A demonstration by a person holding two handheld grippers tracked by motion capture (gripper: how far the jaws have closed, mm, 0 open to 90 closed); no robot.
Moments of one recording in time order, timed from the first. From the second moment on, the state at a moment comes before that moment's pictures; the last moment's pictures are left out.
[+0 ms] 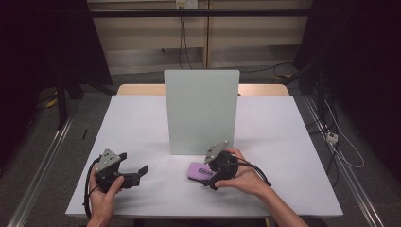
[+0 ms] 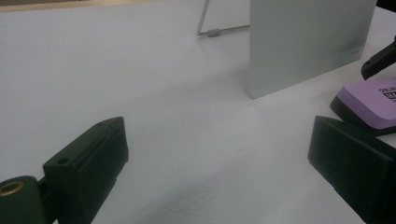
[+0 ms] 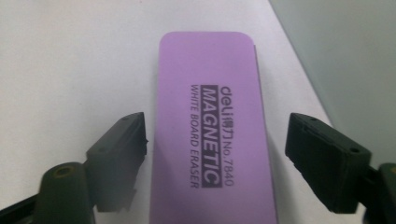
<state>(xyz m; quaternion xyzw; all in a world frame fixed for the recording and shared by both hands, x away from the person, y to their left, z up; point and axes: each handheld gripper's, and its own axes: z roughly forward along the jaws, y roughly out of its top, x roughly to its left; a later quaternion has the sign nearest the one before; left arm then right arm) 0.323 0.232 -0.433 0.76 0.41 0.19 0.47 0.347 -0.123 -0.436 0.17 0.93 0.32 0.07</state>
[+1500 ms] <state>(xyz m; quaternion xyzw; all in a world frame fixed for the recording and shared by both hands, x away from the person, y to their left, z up) 0.323 0.234 -0.432 0.75 0.42 0.19 0.47 0.340 -0.172 -0.418 0.36 0.82 0.41 0.18</state>
